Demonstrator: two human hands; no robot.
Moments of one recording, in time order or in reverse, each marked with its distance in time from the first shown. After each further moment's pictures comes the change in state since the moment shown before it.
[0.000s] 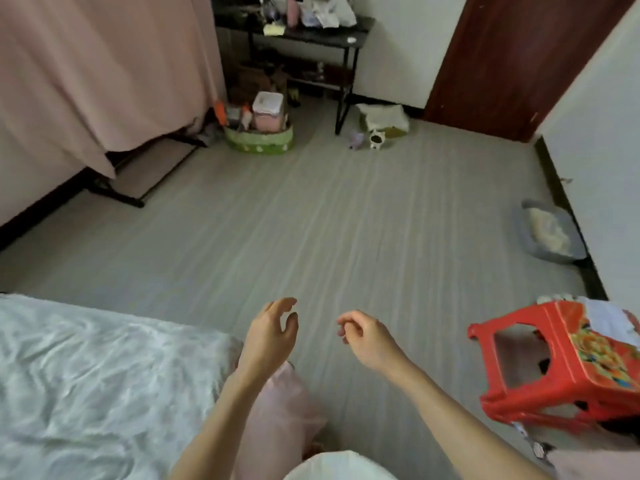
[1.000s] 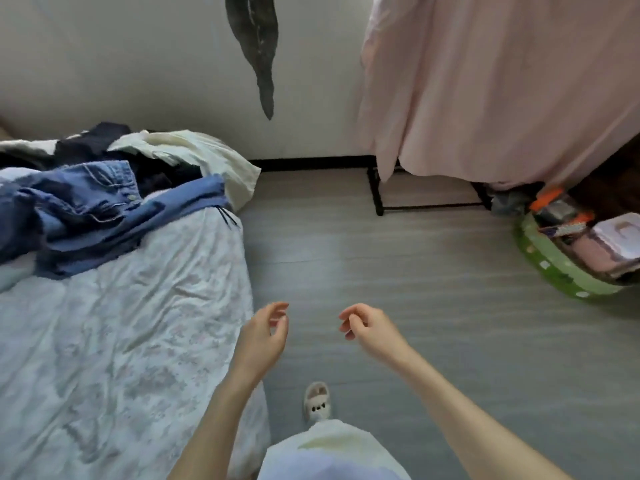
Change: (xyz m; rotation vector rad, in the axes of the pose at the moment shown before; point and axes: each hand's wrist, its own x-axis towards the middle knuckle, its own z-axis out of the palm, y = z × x) left_hand 0.294 -0.109 -0.180 -0.230 0.874 -0.813; right_hand 0.460 -0.326 0.154 -0.325 -0.985 -0.521
